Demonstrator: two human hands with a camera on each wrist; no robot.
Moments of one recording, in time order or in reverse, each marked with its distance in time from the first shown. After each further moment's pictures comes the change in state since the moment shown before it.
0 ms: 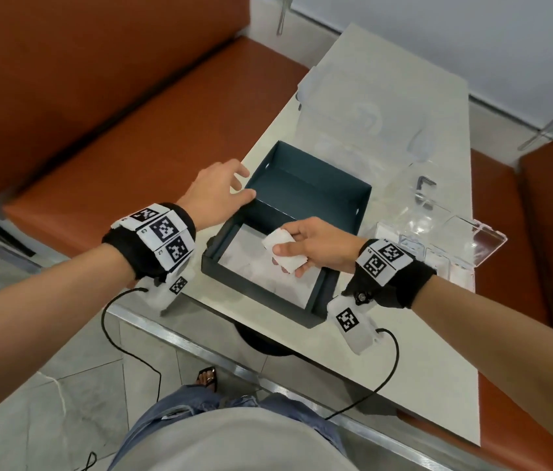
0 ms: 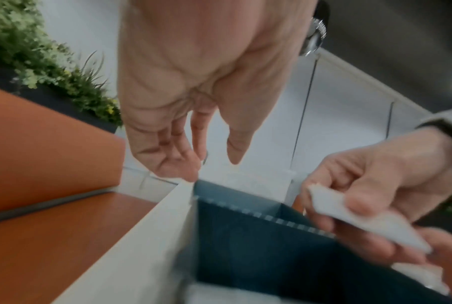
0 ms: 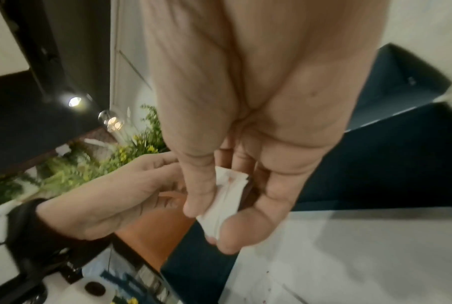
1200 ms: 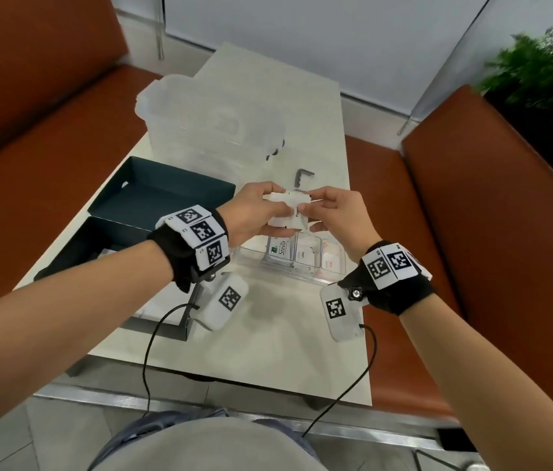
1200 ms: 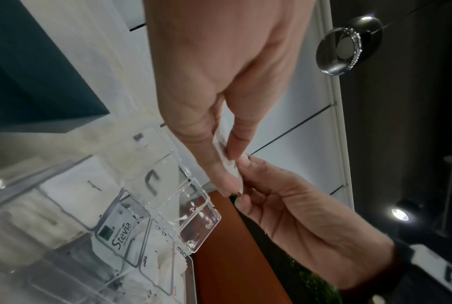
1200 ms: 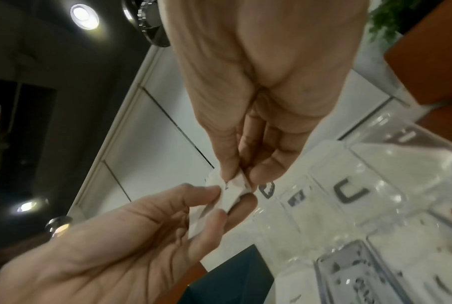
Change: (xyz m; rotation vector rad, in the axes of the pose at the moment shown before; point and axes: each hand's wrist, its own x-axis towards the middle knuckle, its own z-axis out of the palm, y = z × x) left_hand 0.001 0.229 0.142 -0.973 -0.506 -0.080; right_hand -0.159 0.092 -0.135 0.223 0.924 -0.216
